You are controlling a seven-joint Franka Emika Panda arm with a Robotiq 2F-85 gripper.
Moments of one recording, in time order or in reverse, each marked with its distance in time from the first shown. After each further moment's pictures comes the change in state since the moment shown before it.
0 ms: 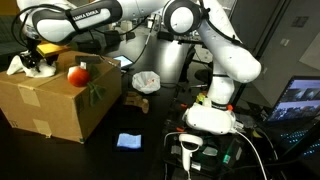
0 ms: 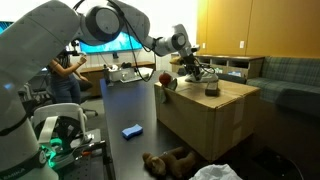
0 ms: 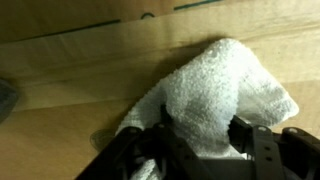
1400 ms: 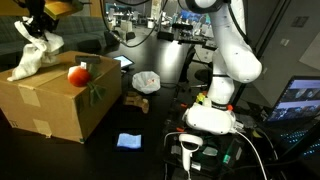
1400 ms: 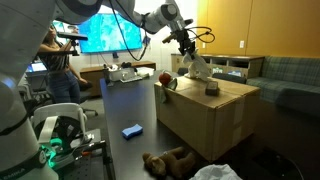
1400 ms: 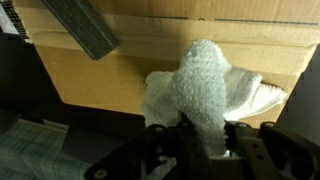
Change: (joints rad) arm 0.043 -0.283 -0.001 -0.122 -0.136 -0.200 -0.174
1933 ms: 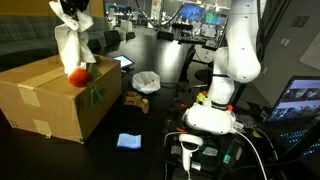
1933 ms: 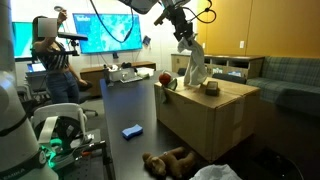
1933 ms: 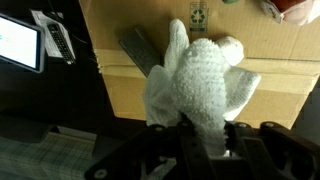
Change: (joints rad) arm -0.070 -0.380 0.017 -0.356 -0.012 -0.029 -0.036
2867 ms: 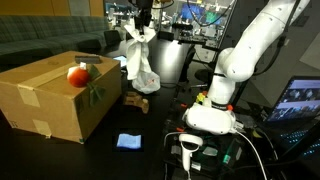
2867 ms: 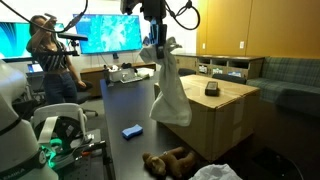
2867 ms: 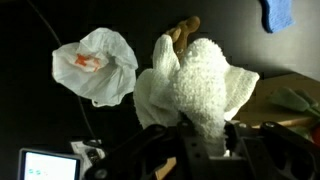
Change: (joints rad) arm -0.313 -0.560 0.046 -0.623 0.202 -0.192 -0.147
